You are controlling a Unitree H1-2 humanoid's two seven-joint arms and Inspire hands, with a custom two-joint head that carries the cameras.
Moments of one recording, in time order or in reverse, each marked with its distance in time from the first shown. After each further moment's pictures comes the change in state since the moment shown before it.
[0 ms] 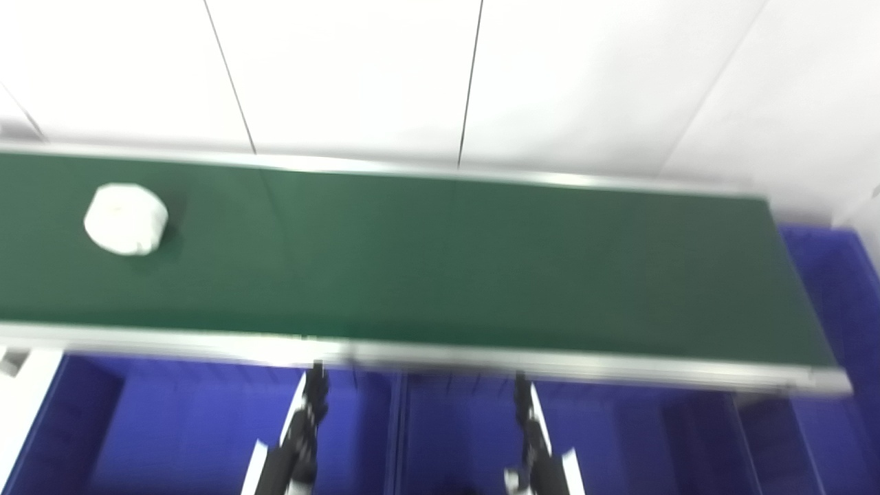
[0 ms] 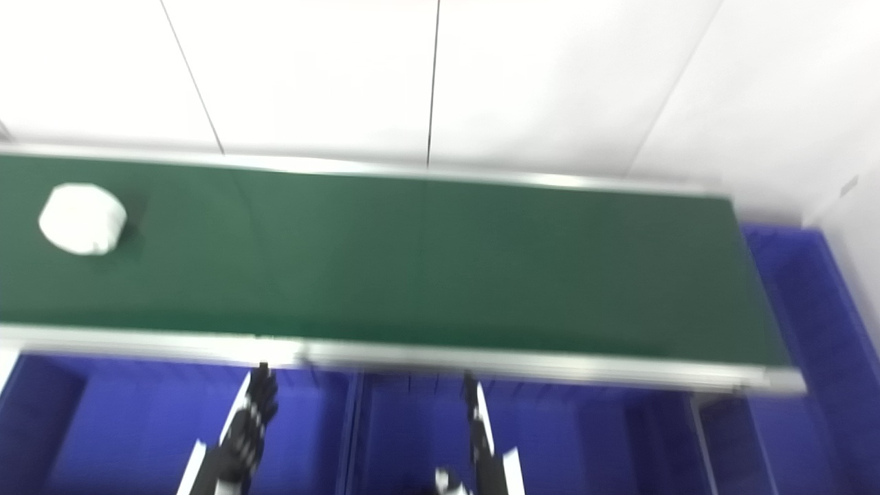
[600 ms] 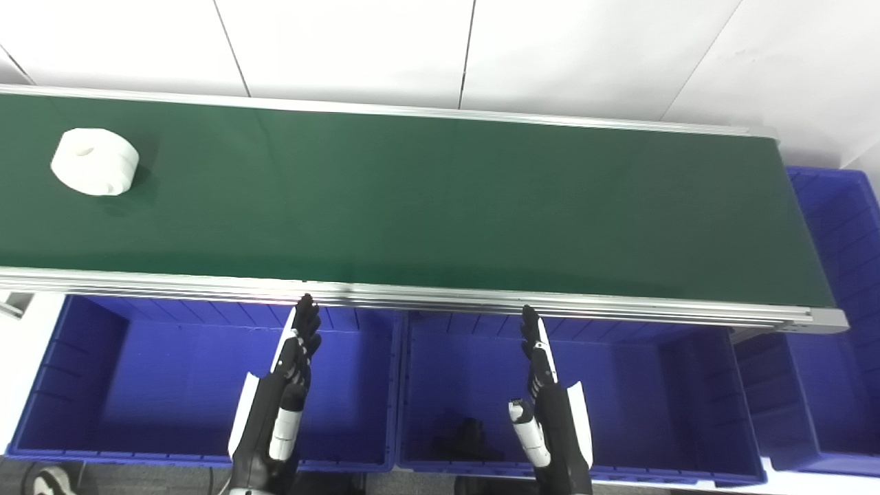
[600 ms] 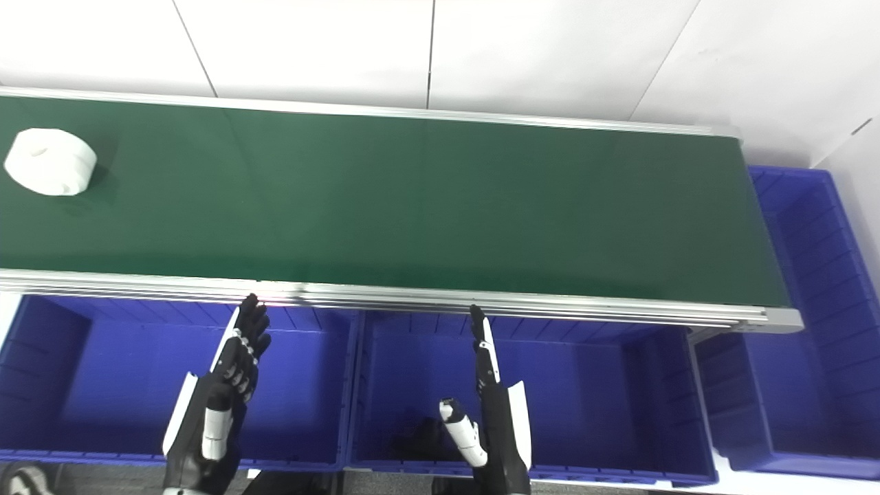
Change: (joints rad) left arm 0.009 0.016 0.013 -0.070 -0.042 0.069 -0.008; right arm 0.024 0.030 -0.035 -0.050 -0.034 0.007 0.028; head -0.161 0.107
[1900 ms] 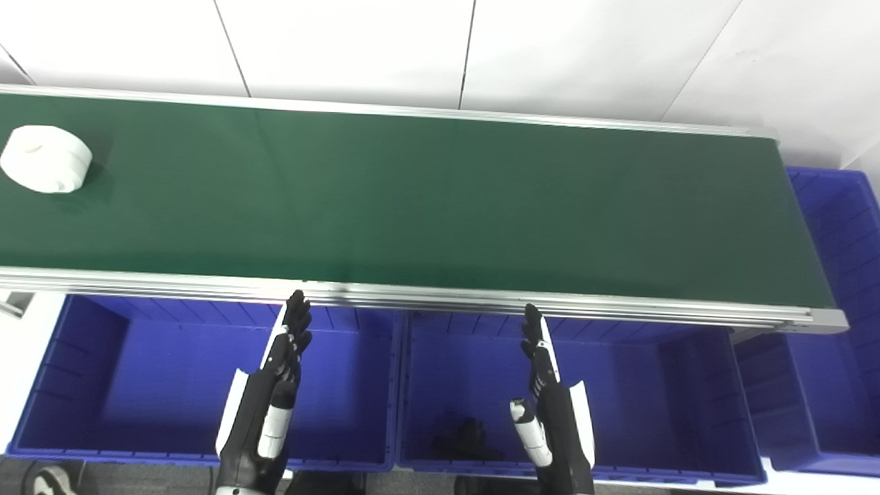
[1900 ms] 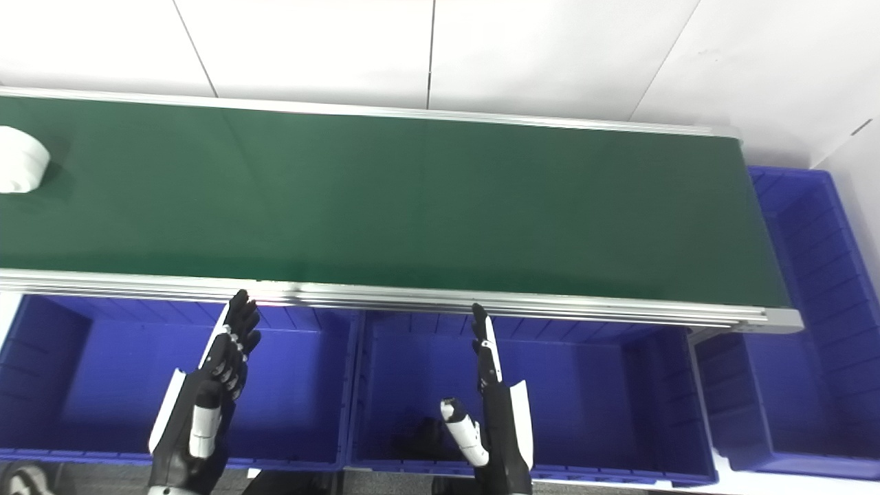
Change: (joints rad) left arm 0.008 0.020 0.007 -0.082 0.004 0.057 -0.001; right arm 0.006 0.005 -0.004 -0.018 -0.009 0.001 -0.001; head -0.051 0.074
